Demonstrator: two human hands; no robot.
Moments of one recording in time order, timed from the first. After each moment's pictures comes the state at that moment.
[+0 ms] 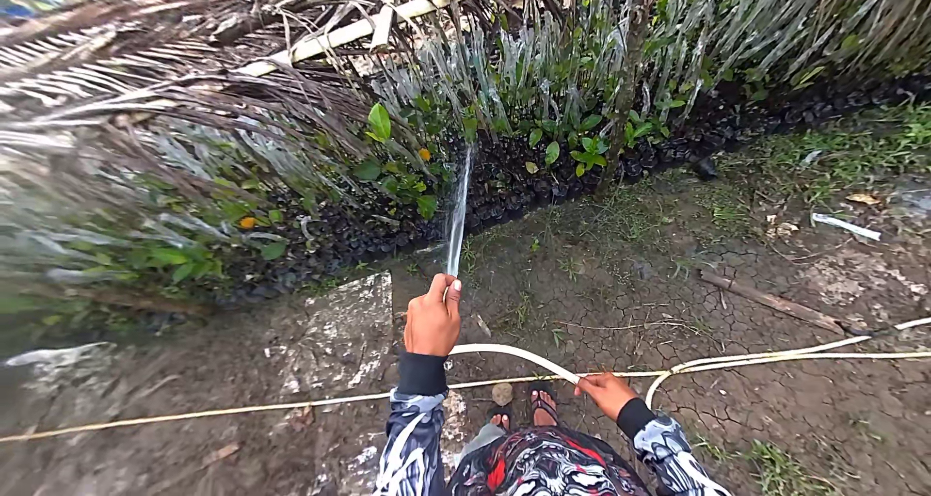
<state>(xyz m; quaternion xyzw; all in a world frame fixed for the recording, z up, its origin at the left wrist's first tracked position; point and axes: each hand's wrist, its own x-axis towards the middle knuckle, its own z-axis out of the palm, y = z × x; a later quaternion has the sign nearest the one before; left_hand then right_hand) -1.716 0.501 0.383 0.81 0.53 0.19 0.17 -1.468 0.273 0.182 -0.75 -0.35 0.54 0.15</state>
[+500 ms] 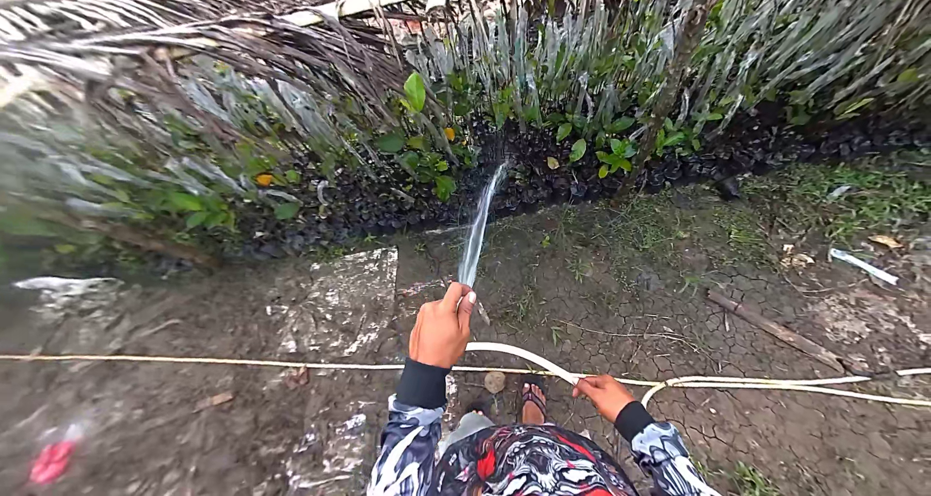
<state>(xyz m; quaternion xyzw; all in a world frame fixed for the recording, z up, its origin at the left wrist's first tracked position) -1.760 0.469 0.372 0.82 0.51 0.17 0.20 -1.481 0.278 0.184 -0.74 -0.37 0.55 0.11</state>
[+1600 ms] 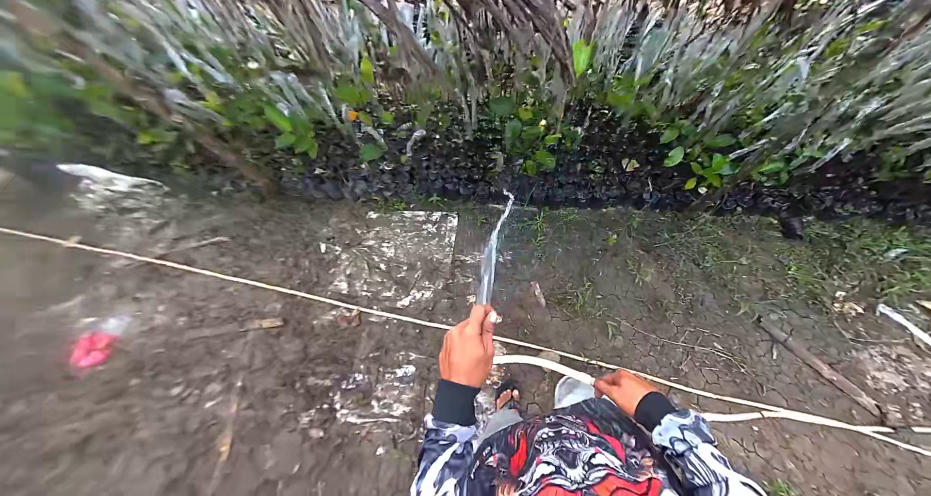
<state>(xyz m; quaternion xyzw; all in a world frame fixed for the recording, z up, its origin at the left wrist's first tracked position) -2.114 0.448 0.312 0.72 0.60 0.24 0.25 -1.790 0.349 0.223 -0.72 -0.48 0.48 -0.12</state>
